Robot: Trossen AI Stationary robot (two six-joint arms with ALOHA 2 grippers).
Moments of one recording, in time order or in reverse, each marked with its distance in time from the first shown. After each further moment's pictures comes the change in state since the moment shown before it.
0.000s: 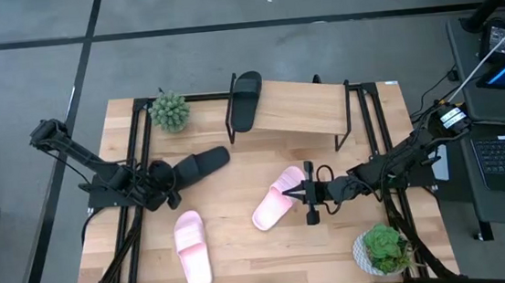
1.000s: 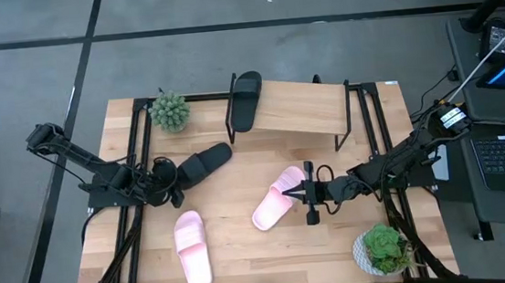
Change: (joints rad) left arm 0.079 0.000 -0.018 0.126 0.030 0.075; right arm 0.000 -0.001 0.000 0.003 0.000 -0.004
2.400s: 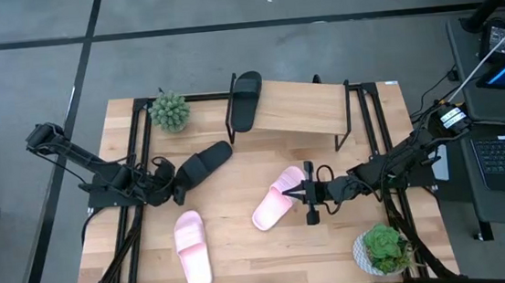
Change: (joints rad) left arm -0.001 0.022 0.002 0.059 0.066 -0.323; right arm 0.000 0.000 0.000 -0.003 0.000 0.000
